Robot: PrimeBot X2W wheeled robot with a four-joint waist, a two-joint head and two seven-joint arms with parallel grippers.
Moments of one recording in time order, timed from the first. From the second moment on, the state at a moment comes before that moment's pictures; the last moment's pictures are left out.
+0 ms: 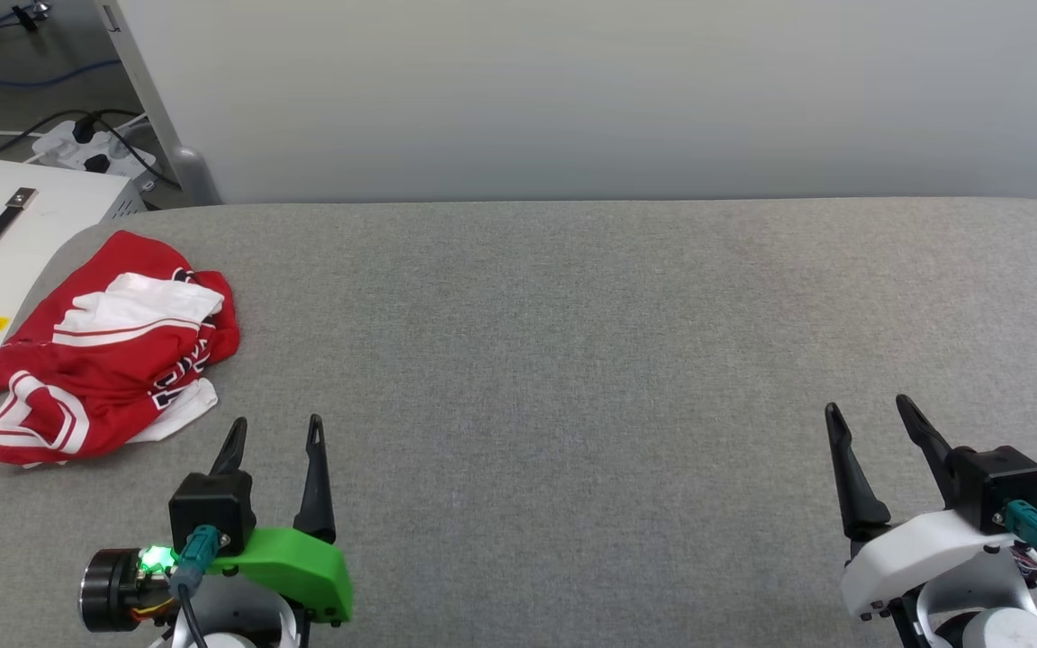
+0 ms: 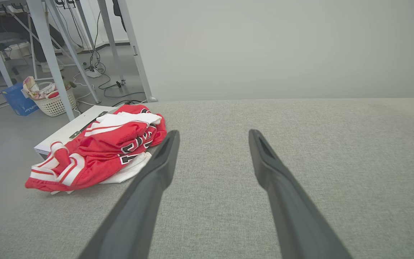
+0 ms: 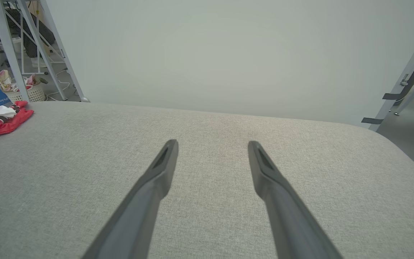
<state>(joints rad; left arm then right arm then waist) 0.02 0.05 -0.01 0.00 -0.03 0.00 -0.03 0.02 -0.05 -0.02 -0.01 0.07 0.13 -0.03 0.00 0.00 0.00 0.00</state>
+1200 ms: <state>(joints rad) 0.02 0.05 -0.02 0.02 -0.05 0.01 -0.11 0.04 -0.05 -0.03 -0.02 0.16 0.13 -0.11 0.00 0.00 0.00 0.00</state>
